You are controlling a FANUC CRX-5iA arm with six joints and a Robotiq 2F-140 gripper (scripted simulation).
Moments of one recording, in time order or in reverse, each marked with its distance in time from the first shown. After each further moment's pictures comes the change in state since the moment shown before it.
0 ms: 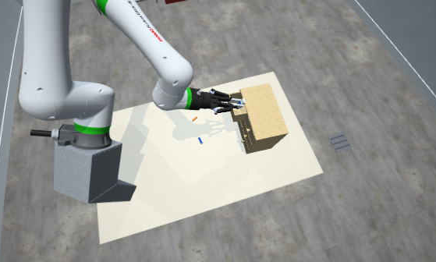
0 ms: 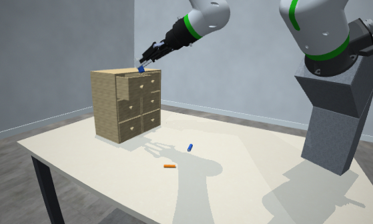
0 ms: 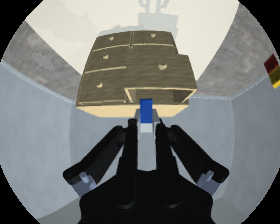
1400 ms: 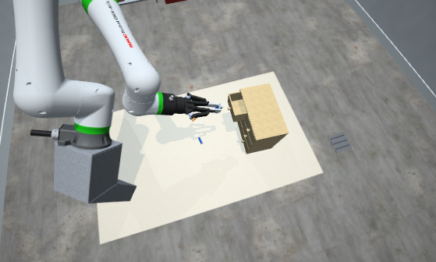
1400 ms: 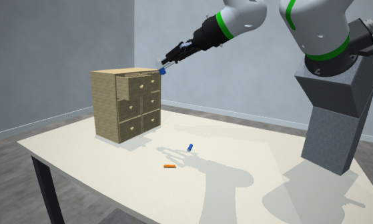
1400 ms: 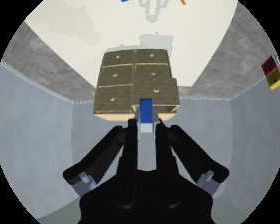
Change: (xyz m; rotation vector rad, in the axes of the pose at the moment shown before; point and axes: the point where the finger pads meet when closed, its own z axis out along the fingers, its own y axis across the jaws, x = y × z) arm 0.056 0.000 -0.098 0.000 0.000 0.000
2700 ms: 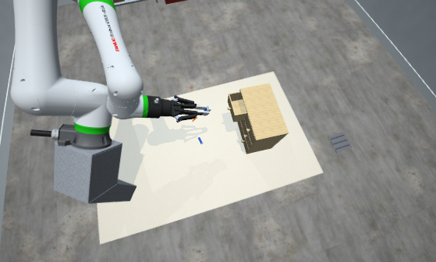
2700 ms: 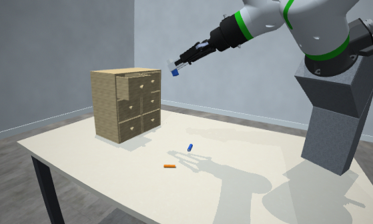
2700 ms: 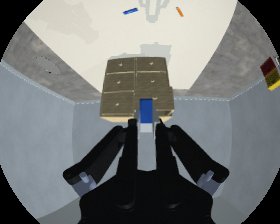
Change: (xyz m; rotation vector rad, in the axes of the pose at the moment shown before) arm 0.030 0.000 -0.051 0.000 0.000 0.000
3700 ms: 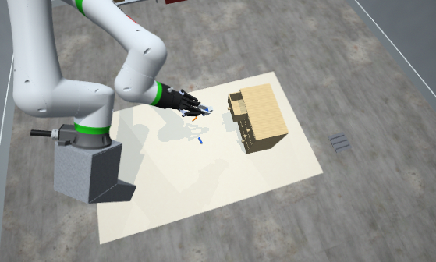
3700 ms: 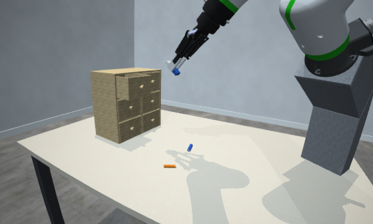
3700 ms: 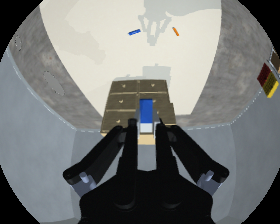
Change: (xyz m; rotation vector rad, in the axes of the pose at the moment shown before) arm -0.008 -0.001 0.004 0.017 0.330 0.002
